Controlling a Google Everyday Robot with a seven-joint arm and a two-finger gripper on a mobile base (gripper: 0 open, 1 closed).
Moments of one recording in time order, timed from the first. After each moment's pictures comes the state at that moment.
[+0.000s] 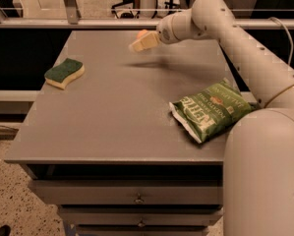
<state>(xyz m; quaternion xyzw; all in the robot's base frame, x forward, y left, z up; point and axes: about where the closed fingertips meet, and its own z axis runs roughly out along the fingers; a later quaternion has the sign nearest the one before) 0.838 -0.028 0.887 -0.38 0.76 0.19 0.49</state>
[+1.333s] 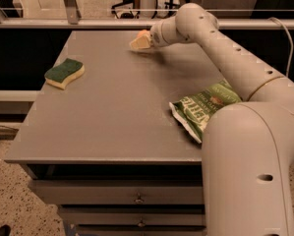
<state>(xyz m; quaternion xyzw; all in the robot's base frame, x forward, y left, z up) 0.884 -0.019 0.855 -0.34 0.79 0.15 0.49</state>
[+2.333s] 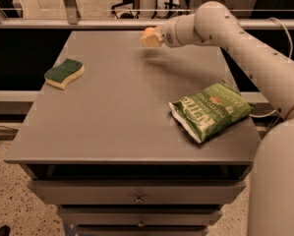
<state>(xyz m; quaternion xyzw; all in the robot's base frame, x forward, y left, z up) 0.828 -0.047 0.891 -0.36 0.76 0.15 0.52</state>
